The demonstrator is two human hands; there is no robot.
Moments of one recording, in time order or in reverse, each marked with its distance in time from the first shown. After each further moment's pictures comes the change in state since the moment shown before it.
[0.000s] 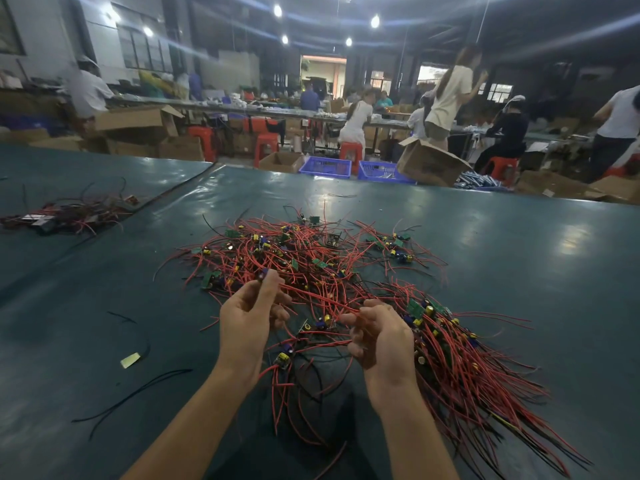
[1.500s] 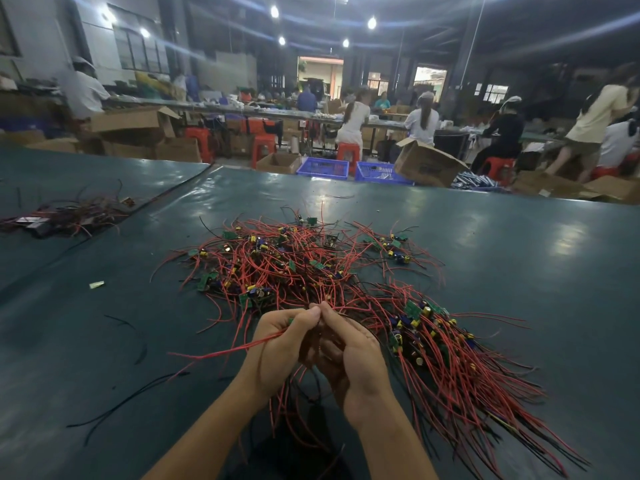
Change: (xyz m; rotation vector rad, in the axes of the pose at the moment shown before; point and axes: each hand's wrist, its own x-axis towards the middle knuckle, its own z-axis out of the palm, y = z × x) left_hand -0.019 -0.011 0.015 0.163 -0.456 0.058; right_hand -0.016 0.017 0.016 -0.068 -0.236 0.129
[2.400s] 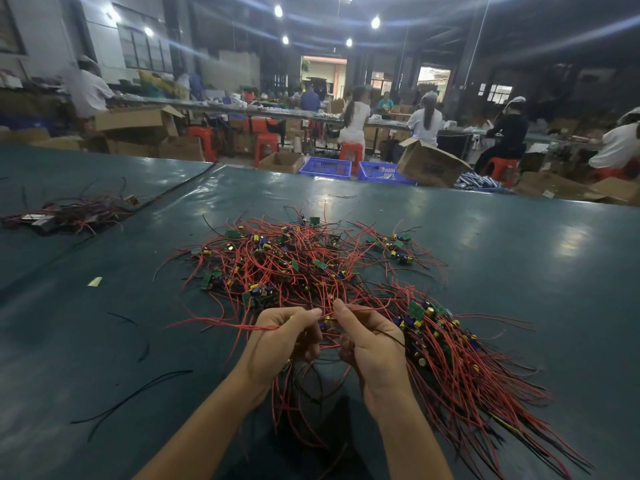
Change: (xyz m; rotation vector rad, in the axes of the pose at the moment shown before) left_hand 0.003 0.007 -0.008 0.090 0.052 -0.175; right_hand 0.006 -0.009 -0.012 -0.123 0.200 -0.200
